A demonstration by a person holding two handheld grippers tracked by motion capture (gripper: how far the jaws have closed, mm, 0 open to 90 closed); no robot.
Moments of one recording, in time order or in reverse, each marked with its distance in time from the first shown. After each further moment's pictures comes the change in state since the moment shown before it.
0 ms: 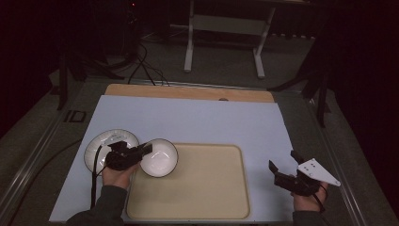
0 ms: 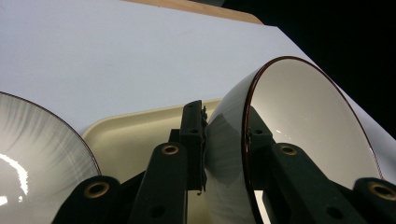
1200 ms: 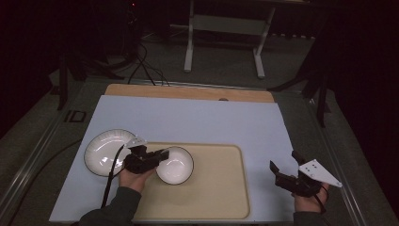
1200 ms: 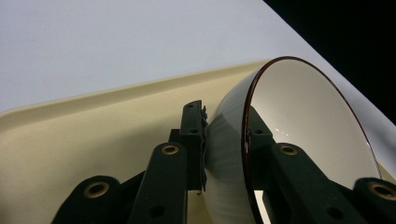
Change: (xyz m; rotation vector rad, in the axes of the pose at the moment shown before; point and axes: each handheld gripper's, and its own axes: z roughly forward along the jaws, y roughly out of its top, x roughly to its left) left arm -0.030 -0.012 0.038 0.097 -0.076 0.052; right arm -0.001 -0.001 -0.003 -0.004 -0.005 0.006
